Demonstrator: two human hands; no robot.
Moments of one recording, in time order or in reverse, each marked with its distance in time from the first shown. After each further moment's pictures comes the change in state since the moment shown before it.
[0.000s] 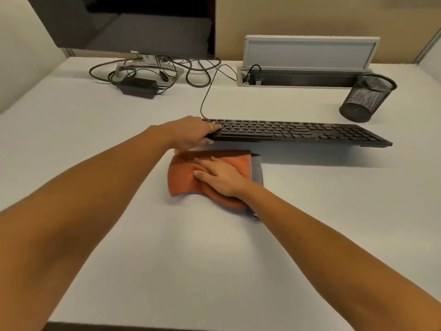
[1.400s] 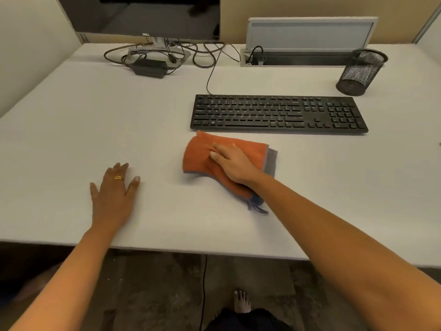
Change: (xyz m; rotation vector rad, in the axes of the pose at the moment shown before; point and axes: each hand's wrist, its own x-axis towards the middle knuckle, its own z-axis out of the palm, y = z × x) left_hand -0.225 0.032 0.162 -0.512 0.462 -0.827; right_hand -0.074 -0.031 0.023 0.137 0.166 0.076
